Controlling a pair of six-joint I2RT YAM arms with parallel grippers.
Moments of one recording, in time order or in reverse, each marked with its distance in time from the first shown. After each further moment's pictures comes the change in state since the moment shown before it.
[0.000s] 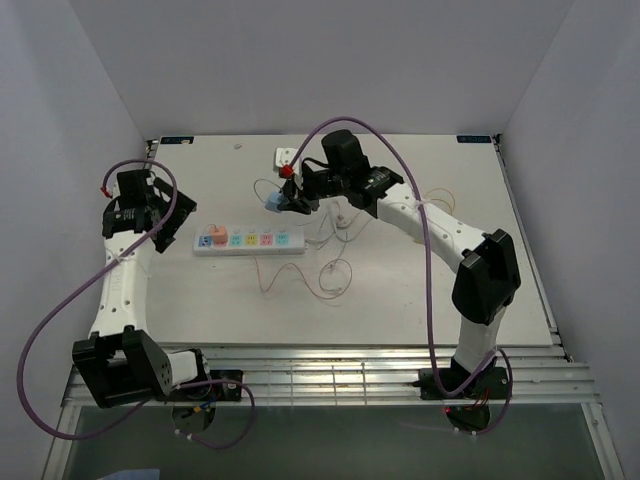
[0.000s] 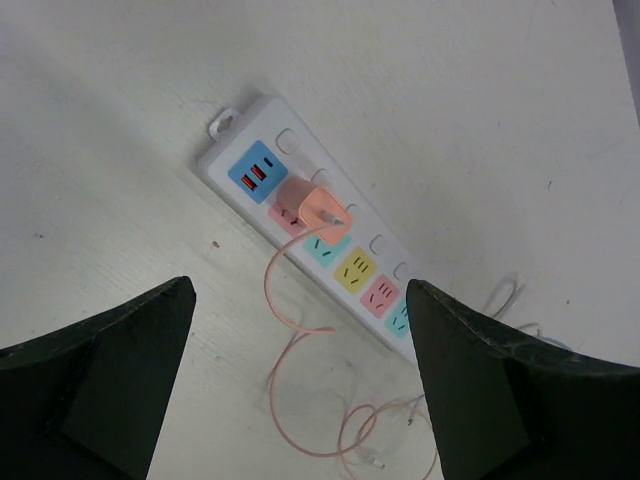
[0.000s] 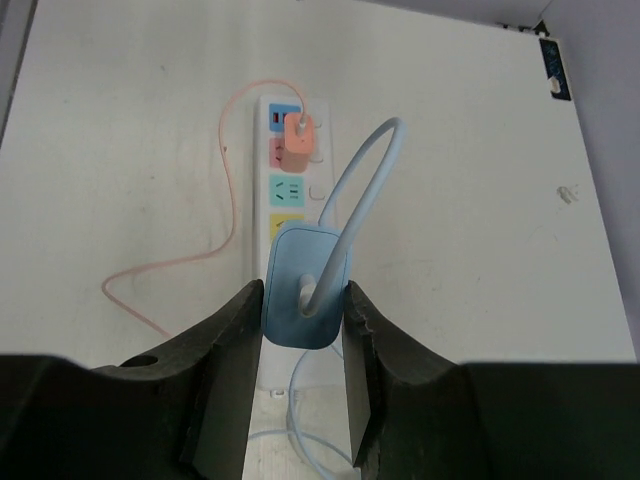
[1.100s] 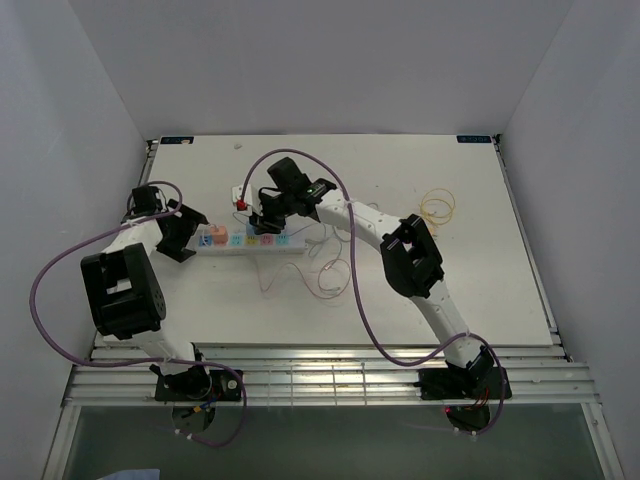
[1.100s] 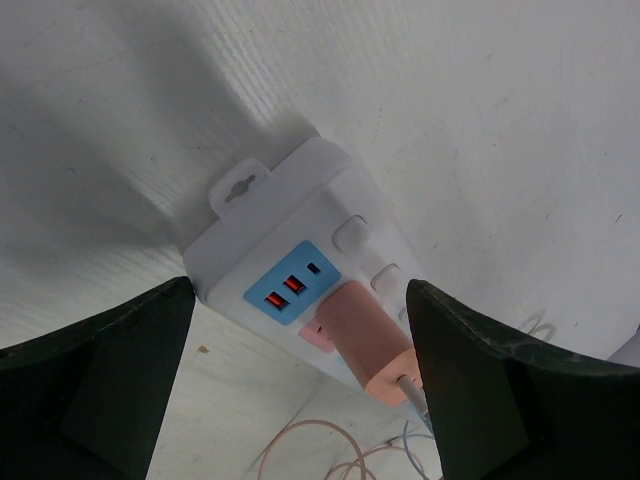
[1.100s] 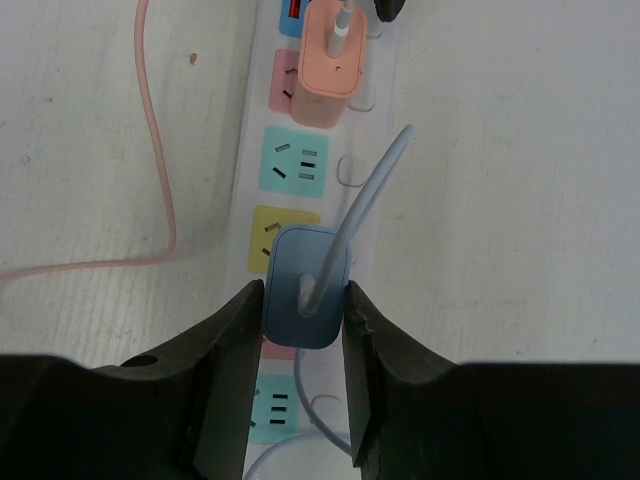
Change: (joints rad) left arm 0.144 0.425 -0.150 0.362 0.283 -0.060; right arm 0.101 0.544 0.413 -0.174 0.098 -0.188
